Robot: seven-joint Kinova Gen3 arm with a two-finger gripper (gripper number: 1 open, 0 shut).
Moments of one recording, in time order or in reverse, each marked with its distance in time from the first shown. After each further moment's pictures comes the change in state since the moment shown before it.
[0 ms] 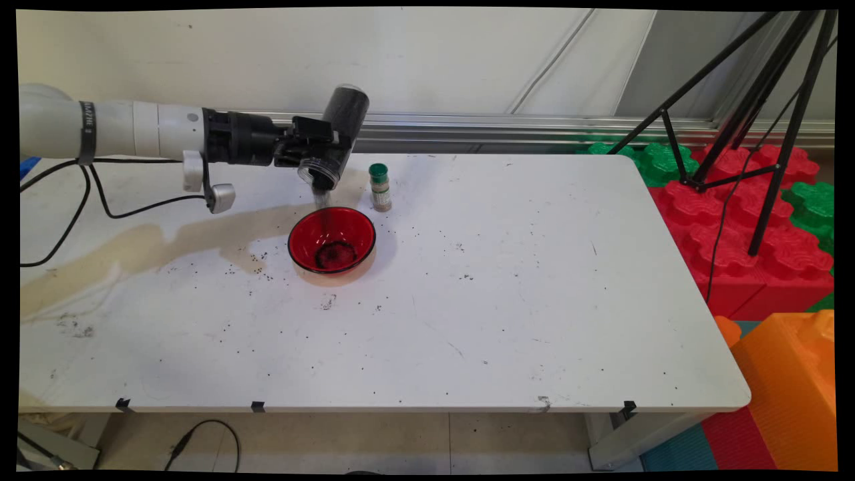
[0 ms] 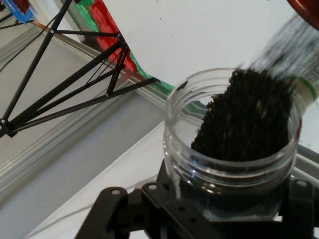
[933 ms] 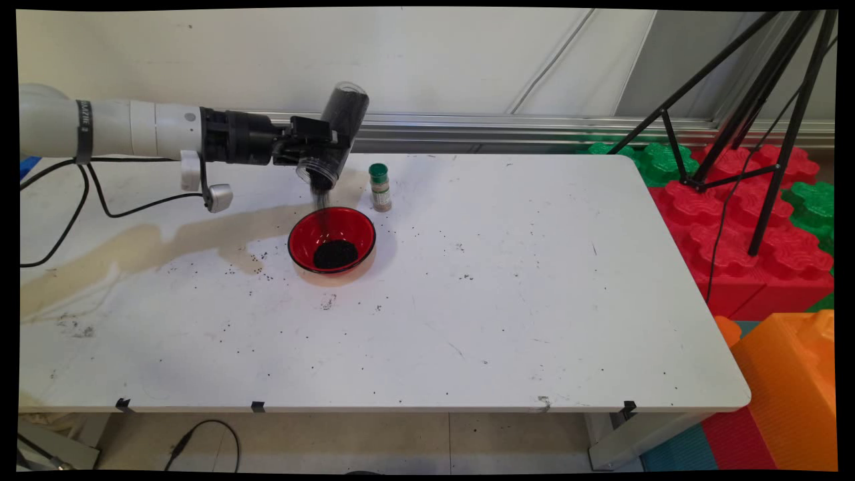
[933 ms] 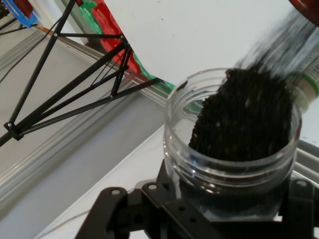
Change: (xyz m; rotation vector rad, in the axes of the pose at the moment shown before) arm -0.001 0.000 -0.003 0.010 0.001 0.026
